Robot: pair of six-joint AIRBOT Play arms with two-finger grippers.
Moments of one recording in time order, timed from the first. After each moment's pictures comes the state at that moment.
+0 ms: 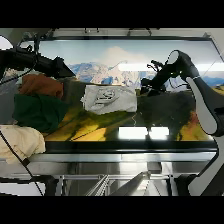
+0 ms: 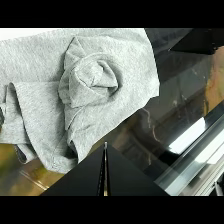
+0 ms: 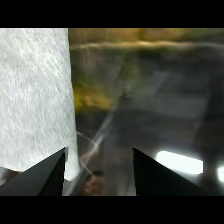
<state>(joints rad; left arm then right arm) 0.05 -1.61 1.67 0.78 -1.44 -1.21 0.11 -2.00 1.83 -1.10 1.46 1.63</state>
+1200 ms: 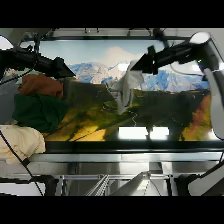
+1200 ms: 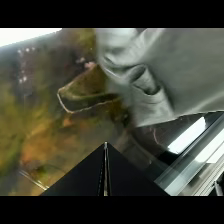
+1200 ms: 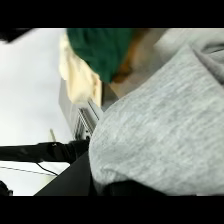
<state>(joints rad) 0.05 -1.61 1.67 0.78 -1.44 -1.21 0.05 -1.84 1.96 -0.37 1.62 1.40</state>
